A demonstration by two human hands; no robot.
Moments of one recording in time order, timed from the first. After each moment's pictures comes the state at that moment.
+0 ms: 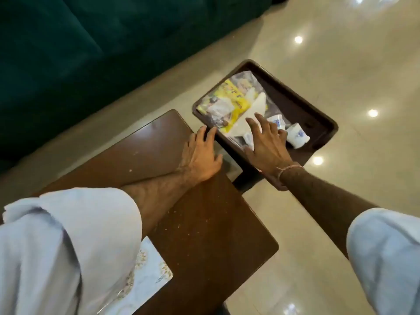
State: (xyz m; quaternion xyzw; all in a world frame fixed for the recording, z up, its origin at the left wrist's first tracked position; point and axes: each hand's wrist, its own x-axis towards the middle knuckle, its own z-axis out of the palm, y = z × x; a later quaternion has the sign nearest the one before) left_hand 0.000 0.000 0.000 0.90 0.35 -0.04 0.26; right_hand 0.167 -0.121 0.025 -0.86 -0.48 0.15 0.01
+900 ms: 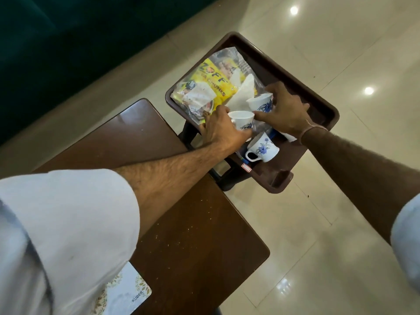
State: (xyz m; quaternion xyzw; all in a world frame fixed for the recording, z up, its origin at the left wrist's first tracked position) left_hand 0.131 -0.024 -0.022 0.79 0.46 0.02 0.41; right_hand 0.280 -0.108 0.015 -0.89 -0.35 0.24 0.14
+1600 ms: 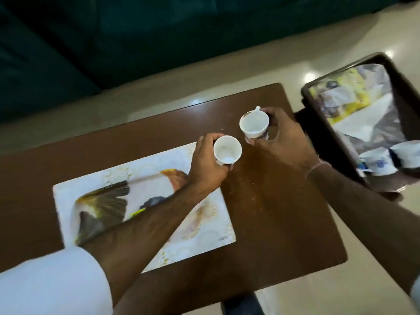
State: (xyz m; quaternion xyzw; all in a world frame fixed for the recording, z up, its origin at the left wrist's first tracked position) left_hand -0.238 -0.007 0.011 0.66 0.57 0.21 0.45; right_hand -0.031 -0.022 0.040 -0.74 -0.52 0.33 0.27
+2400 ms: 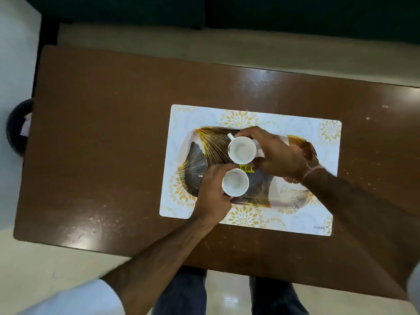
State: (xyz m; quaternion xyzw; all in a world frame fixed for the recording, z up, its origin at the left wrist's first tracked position) left_hand -0.531 -0.130 -0.037 0.53 0.67 0.24 0.46; right_hand -0.353 -0.004 -0.023 -0.46 -0.76 0.45 0.06
